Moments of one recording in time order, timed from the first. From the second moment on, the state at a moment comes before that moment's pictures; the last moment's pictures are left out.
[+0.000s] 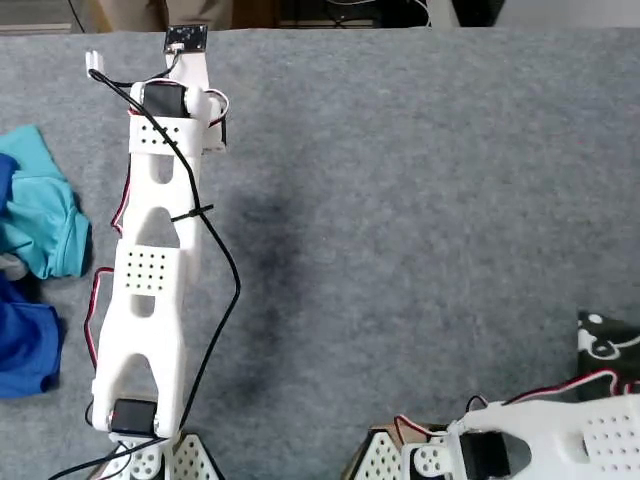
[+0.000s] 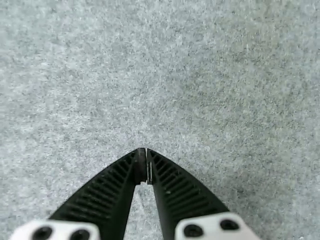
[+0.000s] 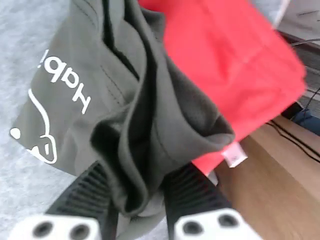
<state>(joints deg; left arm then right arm) 0.4 66.1 -91.9 100.3 -2.7 83.3 26.6 -37.8 98.6 4.2</state>
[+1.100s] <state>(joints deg) 0.1 66.1 -91.9 100.3 -2.7 94.5 31.4 -37.7 91.7 27.7</state>
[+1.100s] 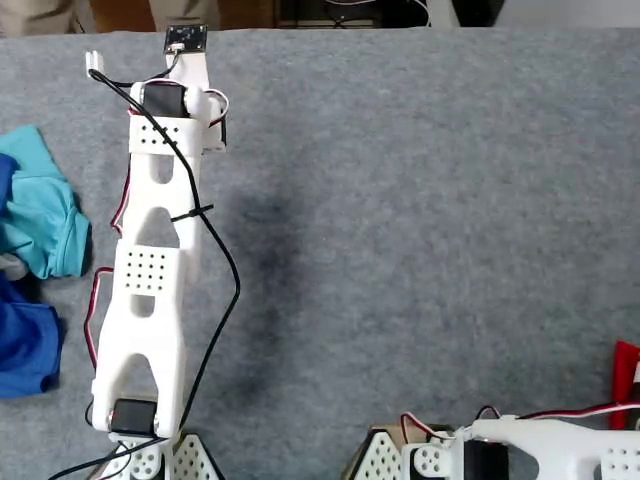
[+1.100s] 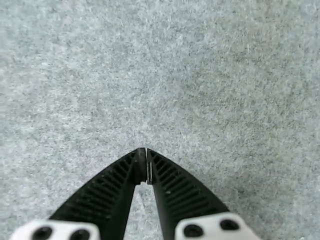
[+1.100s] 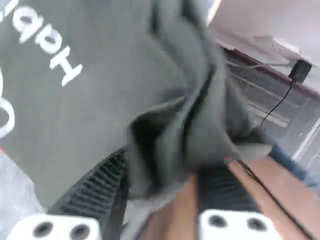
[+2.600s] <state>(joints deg) -61.3 32.5 -62.9 100.4 -25.9 -2.8 3.3 -17.7 100.0 14.4</state>
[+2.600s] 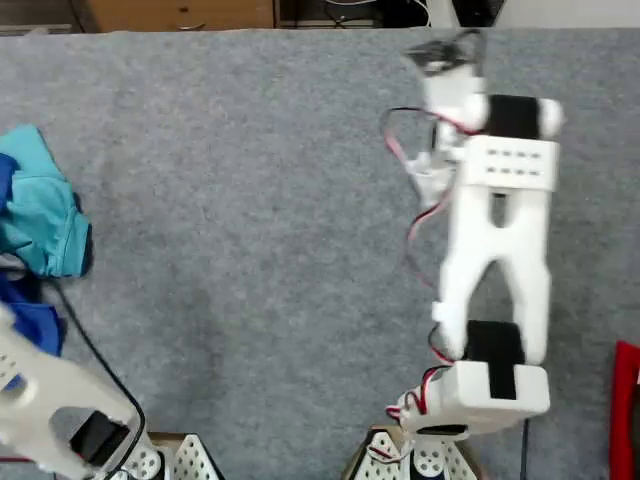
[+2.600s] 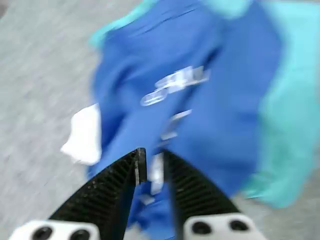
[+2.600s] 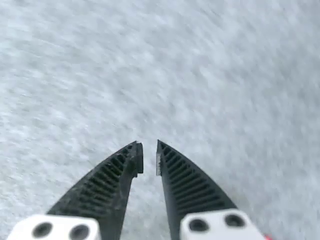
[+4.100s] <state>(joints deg) -45.1 15.1 -58.0 100.3 -17.5 -5.8 5.2 -17.3 100.5 13.4</state>
